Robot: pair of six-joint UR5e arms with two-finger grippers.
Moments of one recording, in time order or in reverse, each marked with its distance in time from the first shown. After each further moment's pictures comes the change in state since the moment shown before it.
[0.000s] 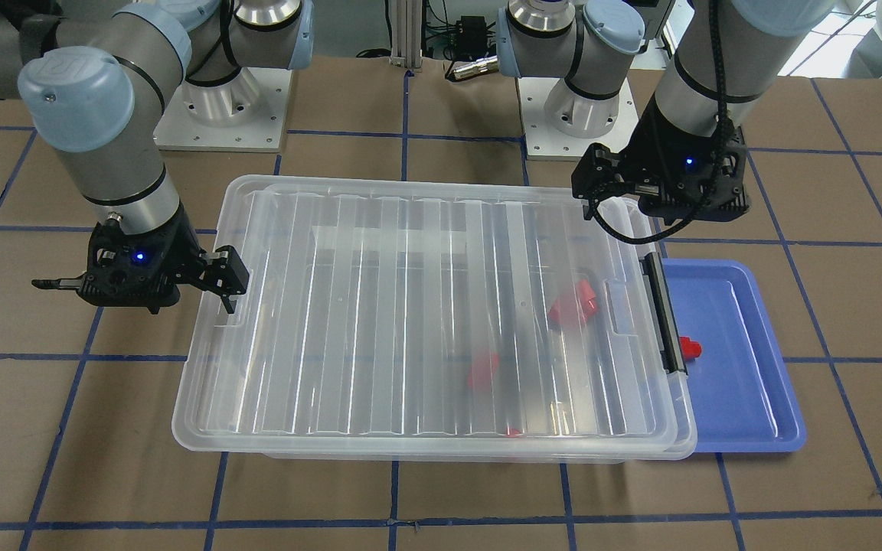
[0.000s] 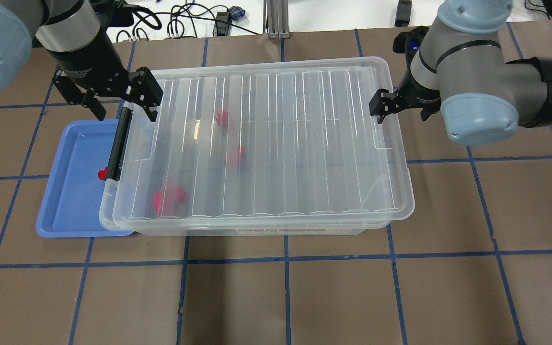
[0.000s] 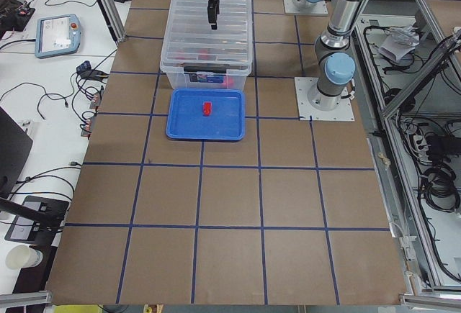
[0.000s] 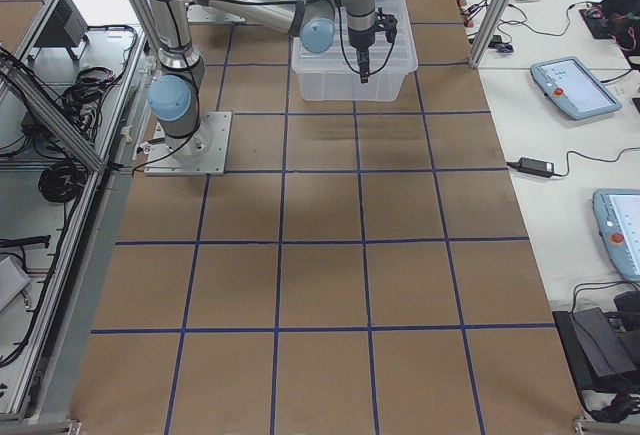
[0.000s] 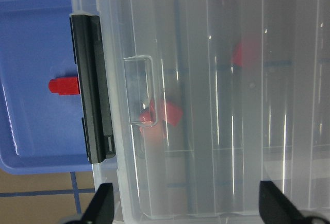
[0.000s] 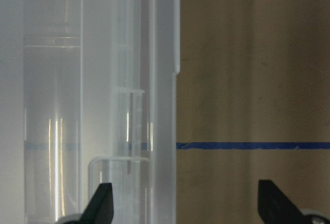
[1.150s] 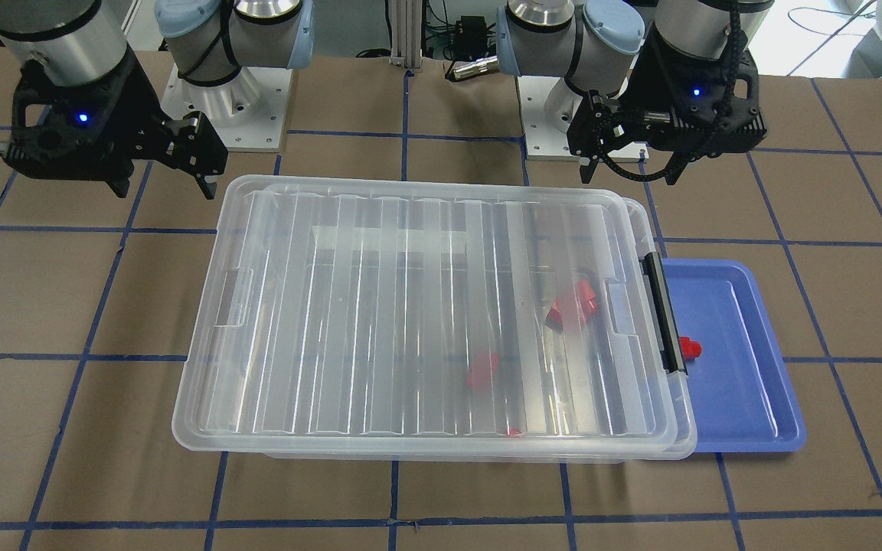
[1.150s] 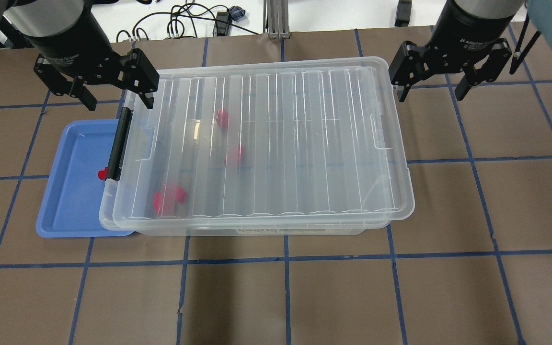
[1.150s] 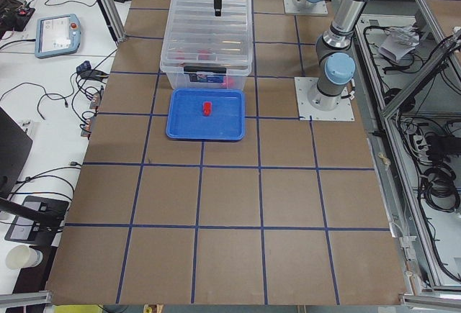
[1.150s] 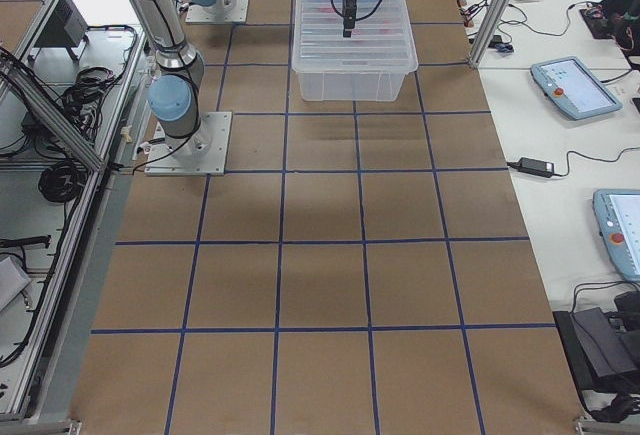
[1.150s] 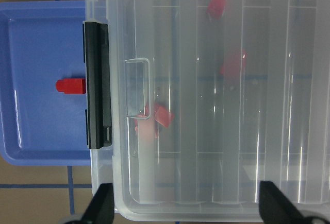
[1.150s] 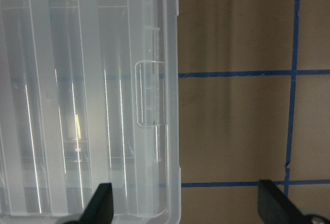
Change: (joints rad) left arm -0.043 0.074 0.035 -0.026 -0.005 -0.103; right arm 0.011 -0.113 -0.282 0.554 0.011 0.038
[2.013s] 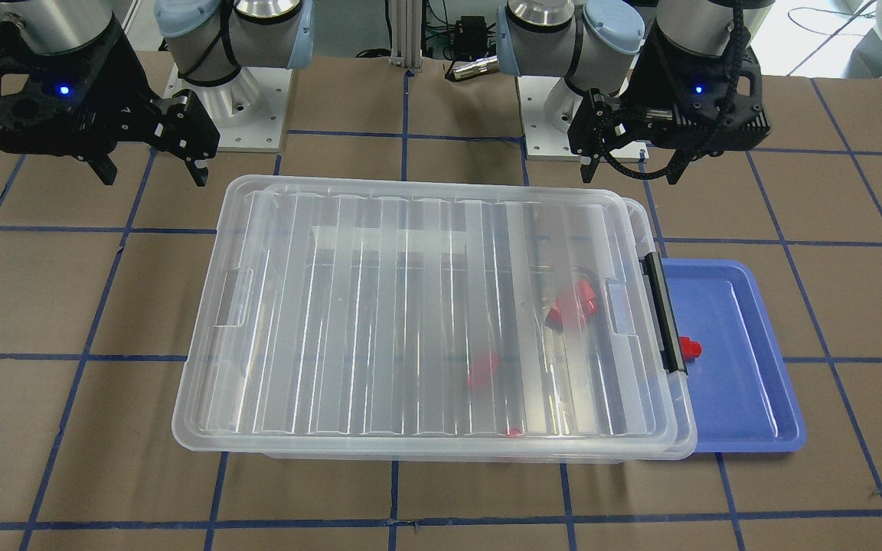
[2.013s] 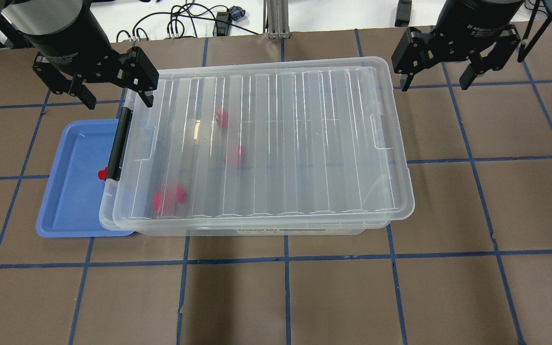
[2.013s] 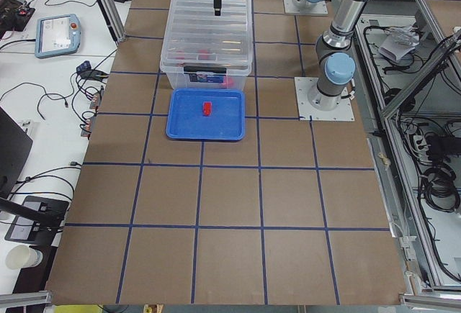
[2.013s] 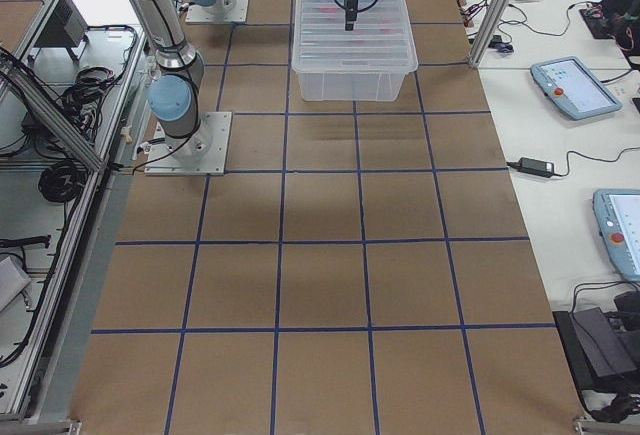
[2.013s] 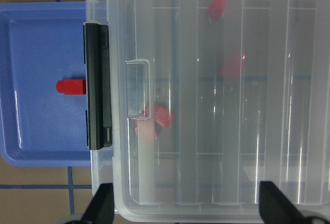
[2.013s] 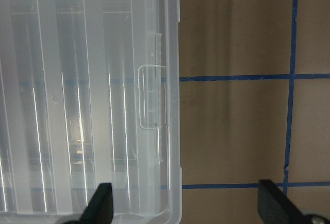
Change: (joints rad) left arm 0.000 -0.001 0.010 0.000 -0.001 -0.002; right arm -0.001 -0.007 -0.088 0.068 0.003 -0.002
